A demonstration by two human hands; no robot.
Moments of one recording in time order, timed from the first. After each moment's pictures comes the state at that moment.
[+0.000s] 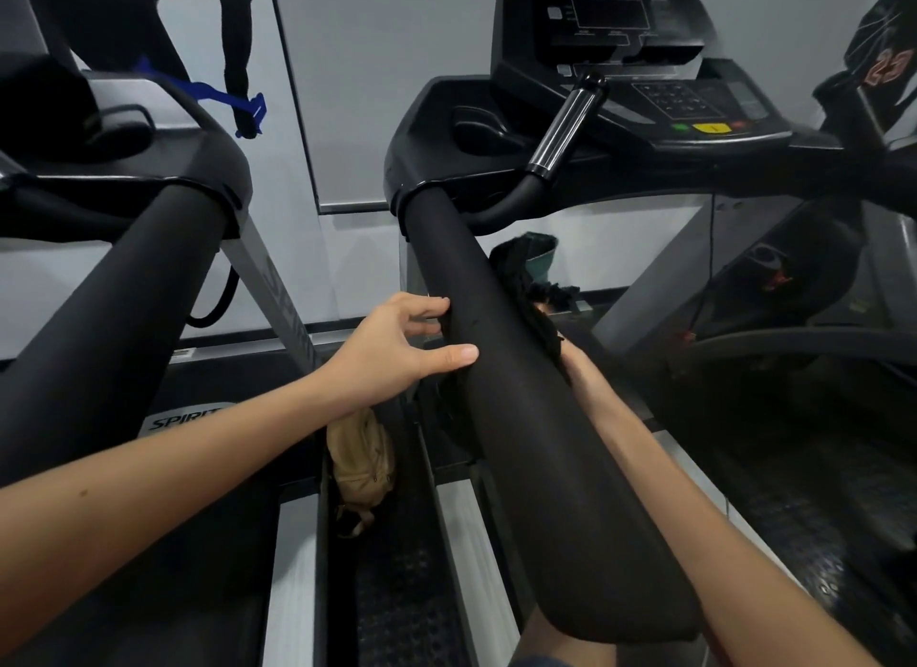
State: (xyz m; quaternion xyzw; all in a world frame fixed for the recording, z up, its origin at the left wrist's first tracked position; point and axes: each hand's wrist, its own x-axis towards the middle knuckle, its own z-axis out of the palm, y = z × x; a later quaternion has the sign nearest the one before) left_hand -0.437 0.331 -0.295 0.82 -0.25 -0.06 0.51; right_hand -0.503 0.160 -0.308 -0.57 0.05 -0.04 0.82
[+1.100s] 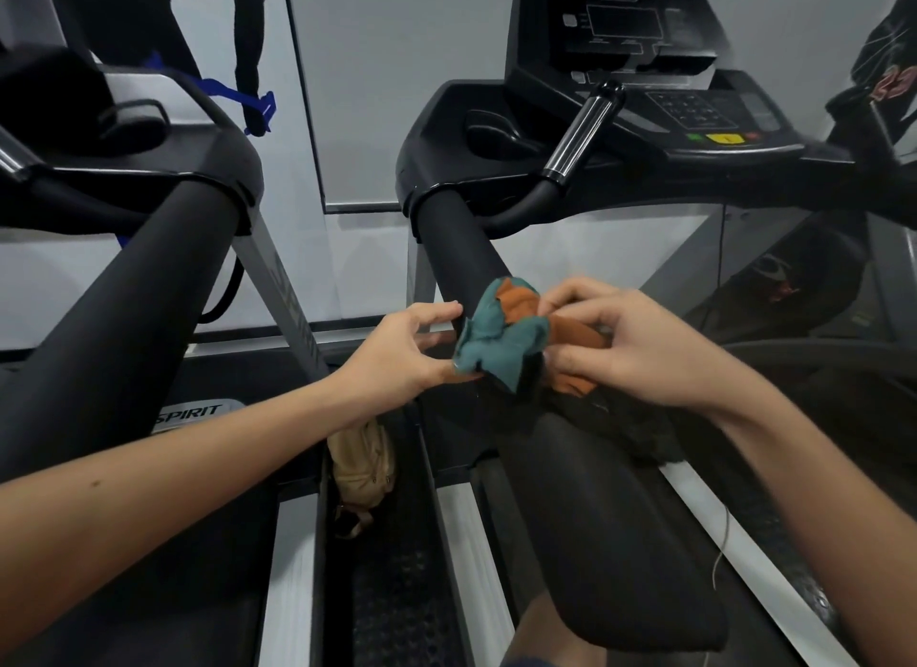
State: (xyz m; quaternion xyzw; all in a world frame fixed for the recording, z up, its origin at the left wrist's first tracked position) left_hand -0.432 0.335 -0.304 0.77 -0.27 -0.12 0.56; right_hand -0.515 0.133 -0.259 -0.92 -0.19 -0.11 0.33
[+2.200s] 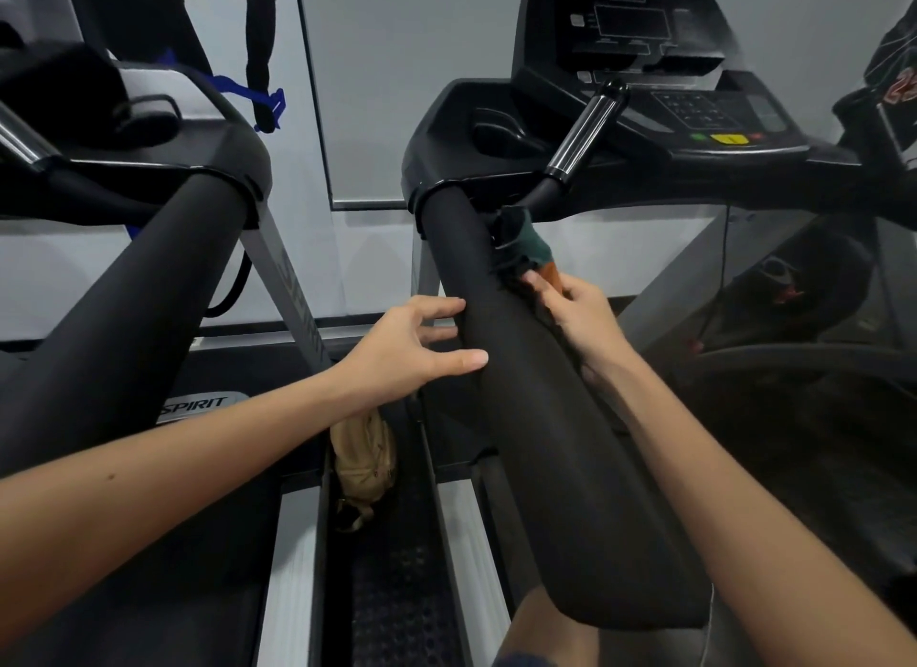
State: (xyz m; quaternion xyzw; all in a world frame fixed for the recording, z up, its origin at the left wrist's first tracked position) left_hand -0.439 0.336 -0.302 0.79 -0.26 -0.10 0.54; right_hand -0.449 0.139 -0.307 -0.74 0.04 -0.15 0.66
